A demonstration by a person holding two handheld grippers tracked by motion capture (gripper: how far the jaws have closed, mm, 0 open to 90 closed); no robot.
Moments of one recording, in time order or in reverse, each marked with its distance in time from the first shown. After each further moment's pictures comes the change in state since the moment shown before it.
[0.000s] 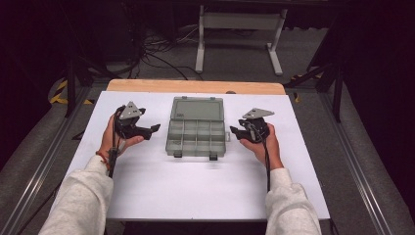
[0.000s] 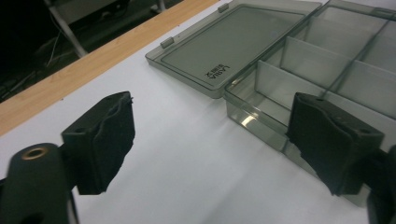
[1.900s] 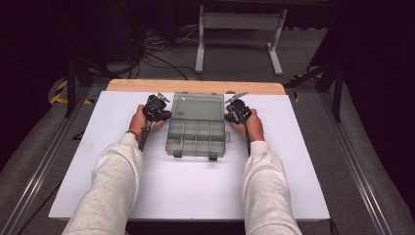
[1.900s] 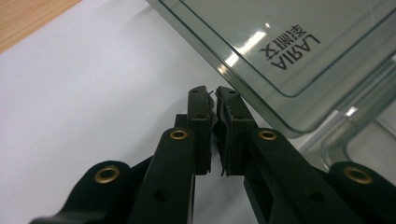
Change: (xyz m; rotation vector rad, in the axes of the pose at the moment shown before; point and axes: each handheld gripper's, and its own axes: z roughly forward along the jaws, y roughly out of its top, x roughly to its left) left arm 0.020 0.026 0.112 0.304 0.006 -0.067; right arm -0.030 0.033 0.097 0.235 0.028 -0.039
